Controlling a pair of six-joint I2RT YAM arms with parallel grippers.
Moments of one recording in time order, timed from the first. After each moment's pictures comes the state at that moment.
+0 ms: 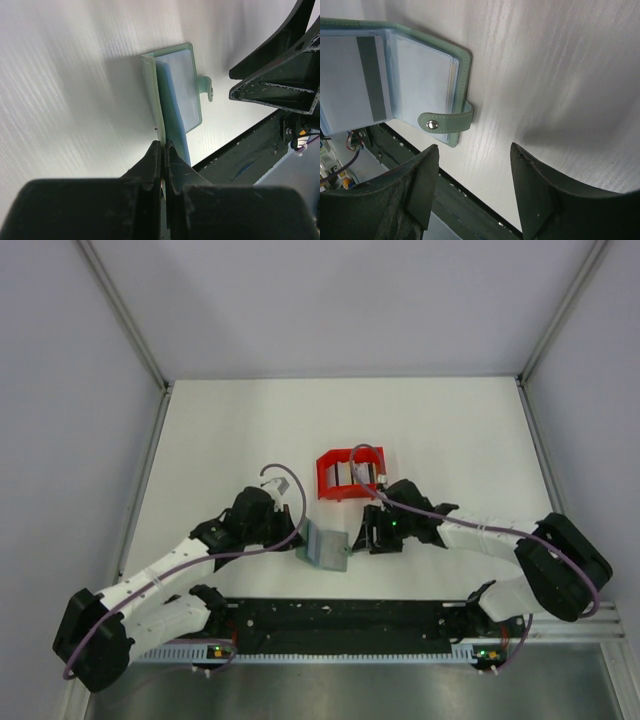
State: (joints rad) left arm -0.64 0.96 0.52 -0.32 0.24 -0.65; right arm 0.71 1.37 0.57 -0.12 -0.35 0.76
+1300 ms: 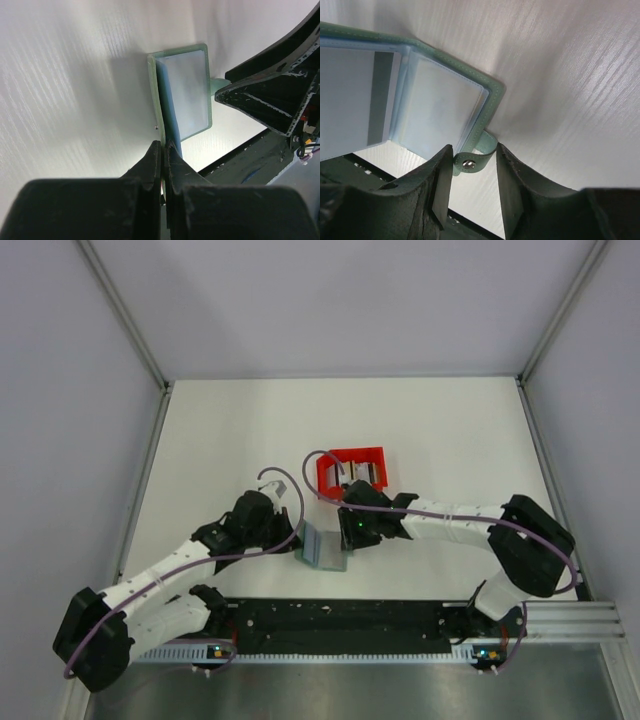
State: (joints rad) left arm -0.64 0.96 0.48 -0.29 0.21 -0.68; right arm 0.94 1.58 0.88 -0.35 -0.03 0.67
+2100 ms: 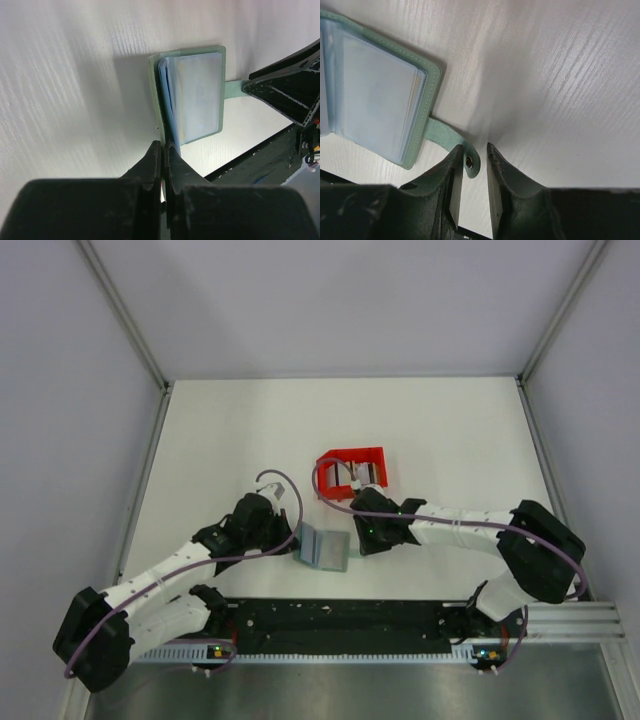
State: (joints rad) left arm -0.64 0.96 0.45 -0.27 0.18 -0.69; right arm 0.93 1.52 0.80 -0.41 0.07 0.65
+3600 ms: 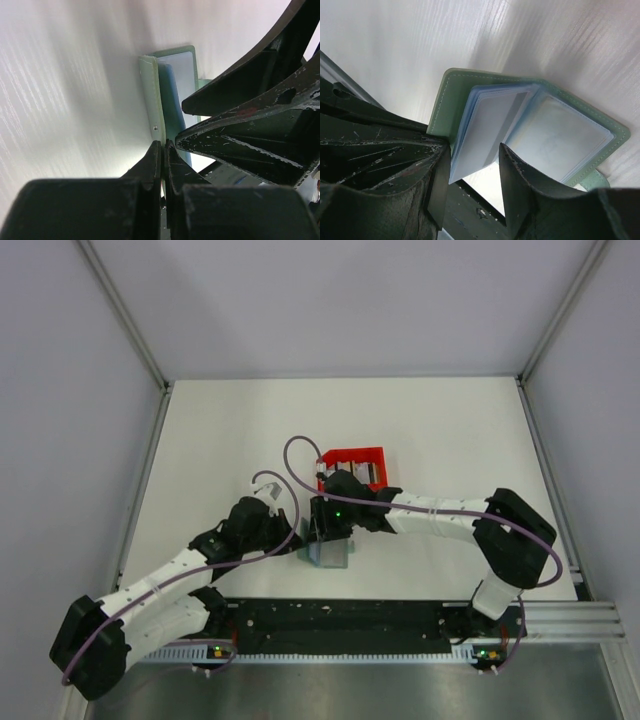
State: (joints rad) left arm -0.64 0.90 0.39 -0.18 0.22 -0.76; right arm 0.98 1.67 1.02 -0.20 -0.18 0.76
